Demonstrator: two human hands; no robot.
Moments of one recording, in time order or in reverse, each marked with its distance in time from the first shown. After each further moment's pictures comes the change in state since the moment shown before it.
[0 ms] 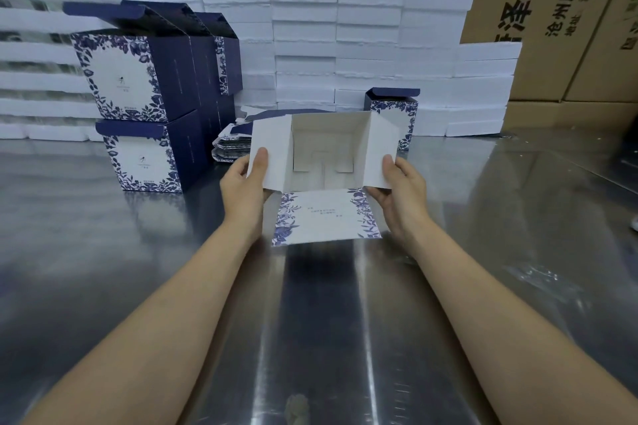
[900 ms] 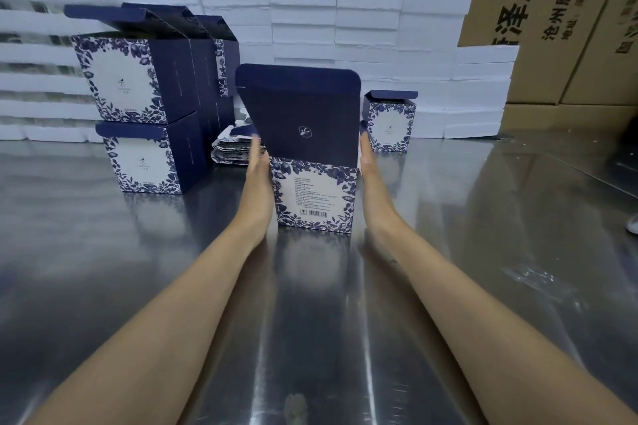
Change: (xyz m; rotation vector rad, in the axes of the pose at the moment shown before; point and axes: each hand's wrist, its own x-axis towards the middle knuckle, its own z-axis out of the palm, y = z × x) left_hand -0.001 -0.005 0.007 0.172 -0.265 0.009; right_hand -0.019 0.008 0.024 -0.556 -0.307 -0.200
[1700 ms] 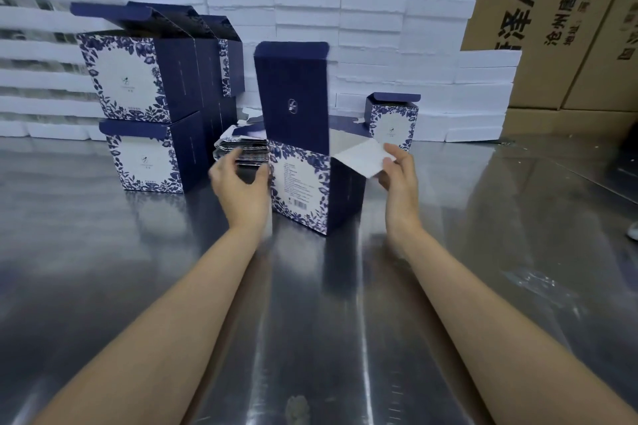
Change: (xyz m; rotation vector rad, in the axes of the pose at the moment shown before) left_hand -0.003 0.000 -0.010 0.357 0.457 0.128; right_hand 0.006 0.006 -0.019 0.264 0.301 -0.049
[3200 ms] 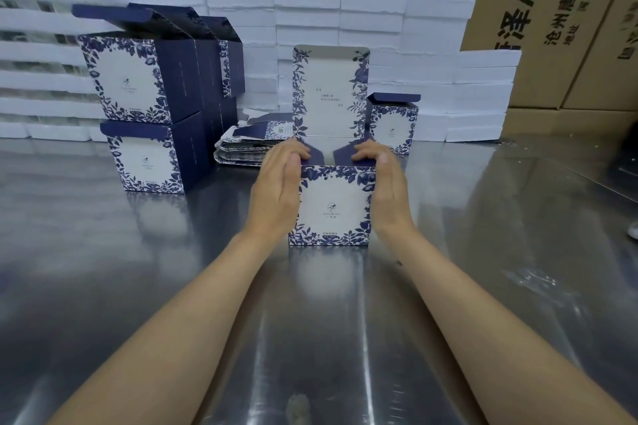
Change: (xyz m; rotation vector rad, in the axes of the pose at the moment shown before) left_hand -0.017 0.011 0.013 -0.032 -0.330 0.601; right_hand -0.006 -0.001 0.011 -0.268 -0.135 -0.375
